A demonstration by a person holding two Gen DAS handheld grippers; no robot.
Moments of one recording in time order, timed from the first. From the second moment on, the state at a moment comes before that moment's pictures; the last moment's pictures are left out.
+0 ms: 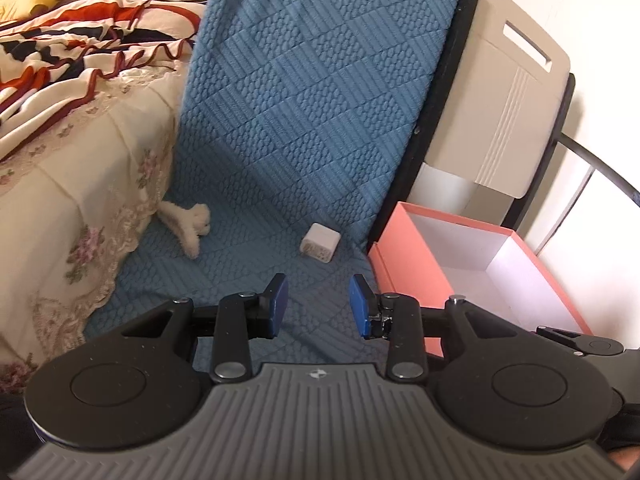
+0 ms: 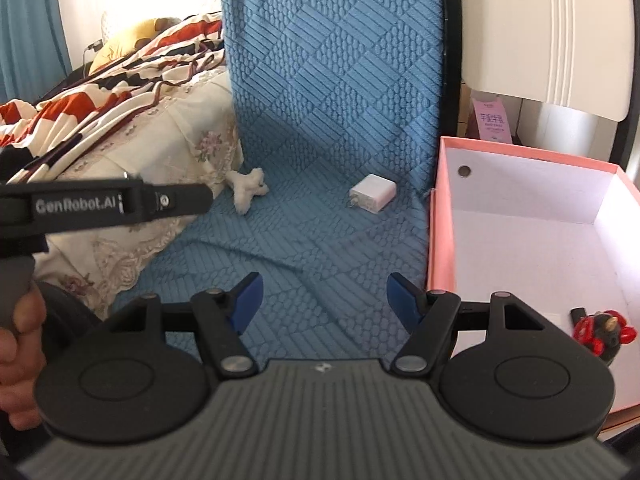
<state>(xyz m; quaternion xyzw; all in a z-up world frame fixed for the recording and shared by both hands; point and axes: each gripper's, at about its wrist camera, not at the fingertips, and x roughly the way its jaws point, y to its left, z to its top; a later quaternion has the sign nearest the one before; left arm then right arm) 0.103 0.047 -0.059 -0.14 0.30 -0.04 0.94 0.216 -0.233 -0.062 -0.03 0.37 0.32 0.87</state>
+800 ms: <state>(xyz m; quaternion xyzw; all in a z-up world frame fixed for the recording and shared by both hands) 0.188 0.087 -0.116 -0.13 0.35 0.01 0.93 0.292 -0.170 -0.100 -0.05 0.39 0.34 0.86</state>
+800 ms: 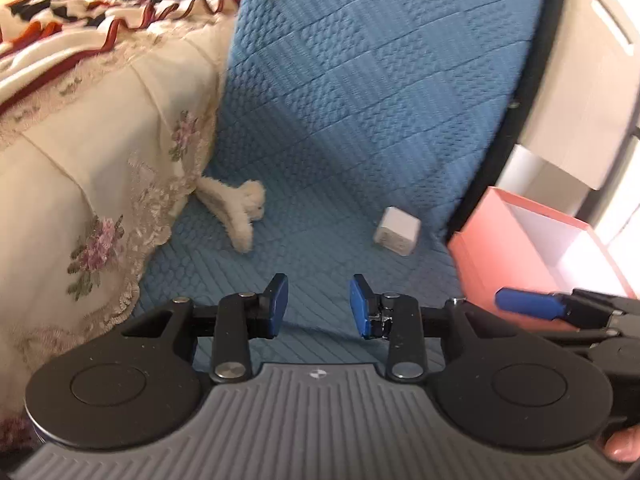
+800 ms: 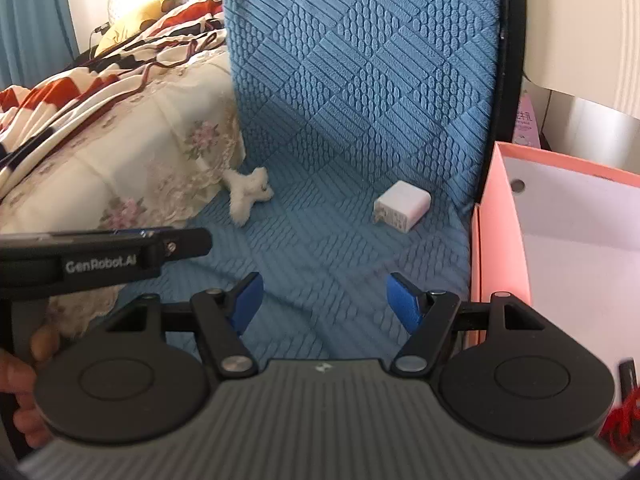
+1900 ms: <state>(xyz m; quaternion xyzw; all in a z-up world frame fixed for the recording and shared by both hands) 0.327 0.146 -0.190 -0.14 0.44 0.06 0.89 0.446 -0.083 -0.190 -0.13 0.43 0.23 0.86</state>
